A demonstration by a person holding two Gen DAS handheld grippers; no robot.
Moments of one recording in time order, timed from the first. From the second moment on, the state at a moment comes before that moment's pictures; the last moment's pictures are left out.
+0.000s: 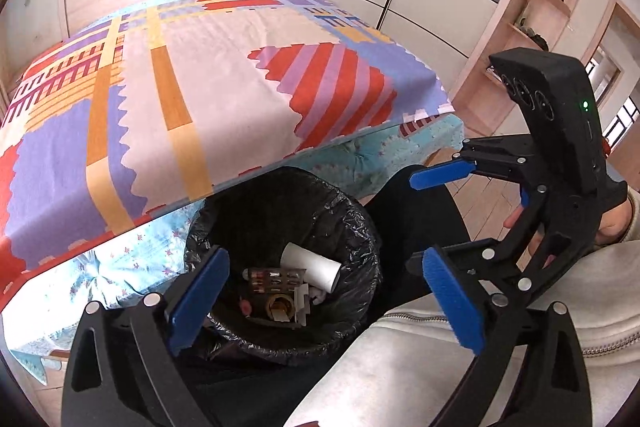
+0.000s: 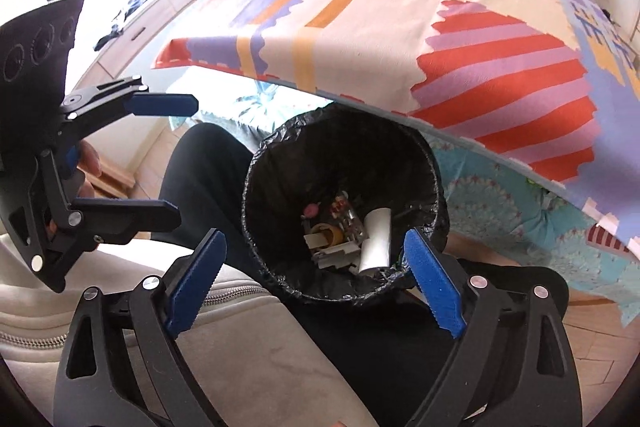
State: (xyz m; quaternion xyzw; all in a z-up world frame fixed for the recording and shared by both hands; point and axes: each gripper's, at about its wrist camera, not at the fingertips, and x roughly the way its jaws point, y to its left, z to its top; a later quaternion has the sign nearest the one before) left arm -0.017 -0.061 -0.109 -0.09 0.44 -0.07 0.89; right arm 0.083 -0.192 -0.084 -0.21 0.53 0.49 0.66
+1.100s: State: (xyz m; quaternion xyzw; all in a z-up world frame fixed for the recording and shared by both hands) left arm -0.017 -0.065 -0.112 -0.10 0.44 -0.08 0.89; right arm 0.078 -0.188 -0.079 -0.23 0.52 0.48 0.66
